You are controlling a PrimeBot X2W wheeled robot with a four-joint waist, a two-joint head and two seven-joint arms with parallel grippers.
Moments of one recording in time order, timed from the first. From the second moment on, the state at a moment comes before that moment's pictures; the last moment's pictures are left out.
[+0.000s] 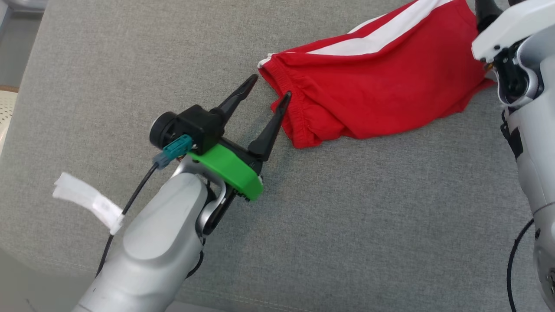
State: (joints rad) left arm -0.72 0.15 -0.70 0.46 -0.57 -0.13 -0.26; right arm -1.06 -0.25 0.03 0.89 0.53 0.13 0.02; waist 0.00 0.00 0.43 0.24
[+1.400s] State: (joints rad) left arm -0.27 0.05 -0.04 0.23 -0.19 -0.12 -0.26; right arm -0.82 -0.37 0.30 0.92 0.79 0.13 0.02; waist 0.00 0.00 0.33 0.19
